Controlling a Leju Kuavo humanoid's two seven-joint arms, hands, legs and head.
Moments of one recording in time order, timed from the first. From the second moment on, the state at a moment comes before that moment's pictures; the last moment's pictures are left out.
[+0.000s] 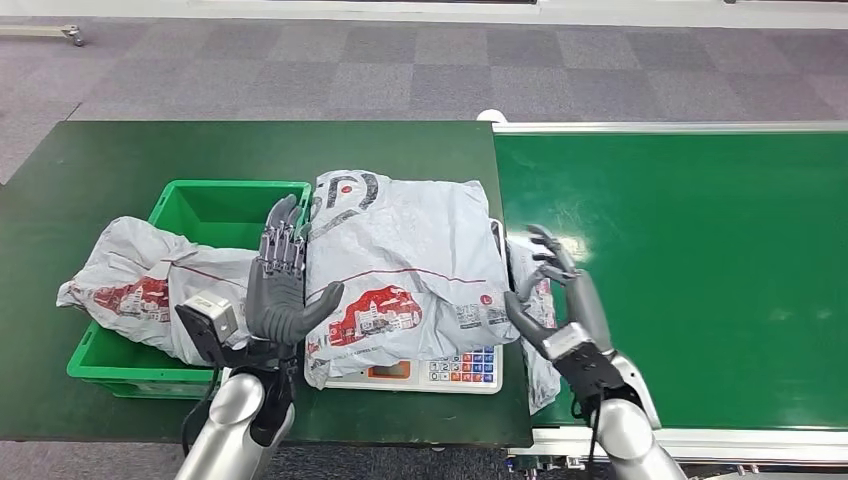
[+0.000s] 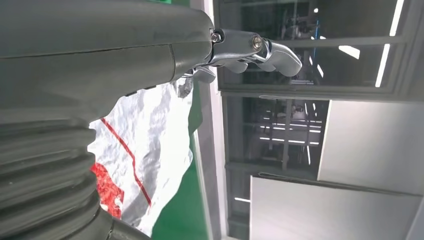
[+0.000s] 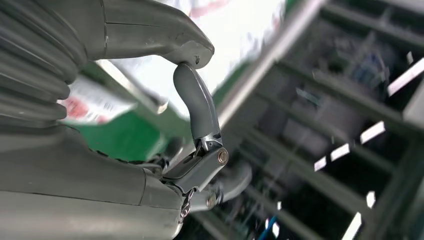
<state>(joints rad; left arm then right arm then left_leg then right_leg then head) -0.18 -0.08 -0.33 -1.35 0.09 0.02 -0.52 -0.10 -0.14 0.27 -1.59 0.37 -0.18 -0.47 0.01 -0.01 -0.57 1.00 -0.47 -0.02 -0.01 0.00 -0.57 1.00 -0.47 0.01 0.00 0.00</state>
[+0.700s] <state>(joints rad) -0.70 -0.05 -0.44 -0.91 -0.47 -0.10 -0.27 -0.01 -0.13 0.13 -1.84 0.30 -0.09 -0.55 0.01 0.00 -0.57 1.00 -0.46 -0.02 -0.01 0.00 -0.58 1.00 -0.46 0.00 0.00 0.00</state>
